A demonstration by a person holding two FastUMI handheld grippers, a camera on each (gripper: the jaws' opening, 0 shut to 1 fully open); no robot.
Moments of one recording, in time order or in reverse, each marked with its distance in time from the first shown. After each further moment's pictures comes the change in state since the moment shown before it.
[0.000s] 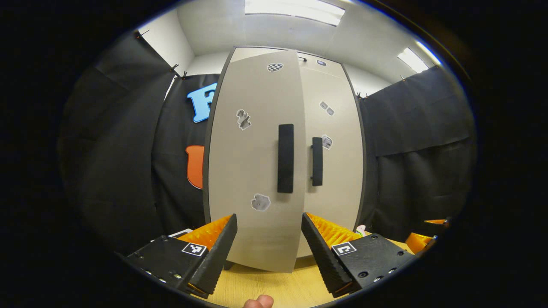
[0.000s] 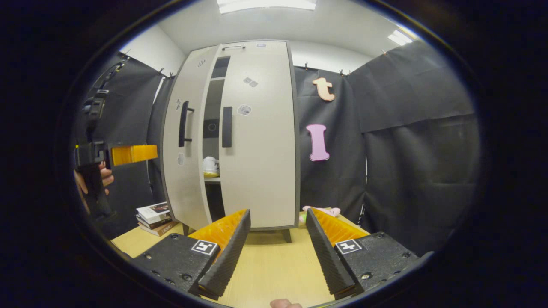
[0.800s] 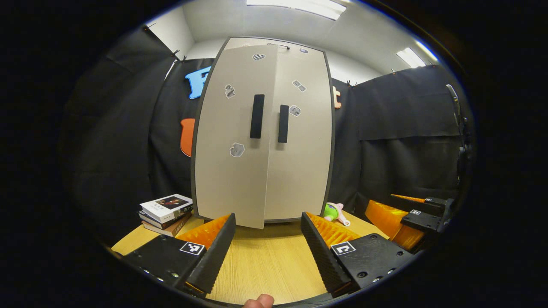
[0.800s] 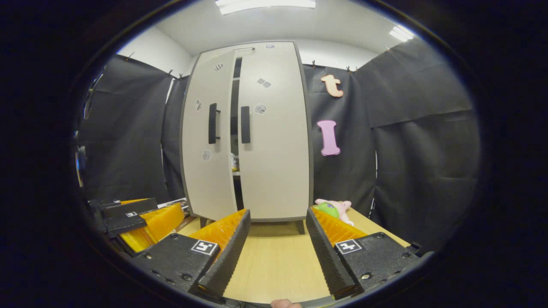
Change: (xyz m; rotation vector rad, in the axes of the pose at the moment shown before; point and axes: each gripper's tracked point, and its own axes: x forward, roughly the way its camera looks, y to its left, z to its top) left arm -0.085 -0.065 -0.068 -0.072 0.104 -0.040; right arm -0.043 0.023 -0.008 0.016 0.019 0.069
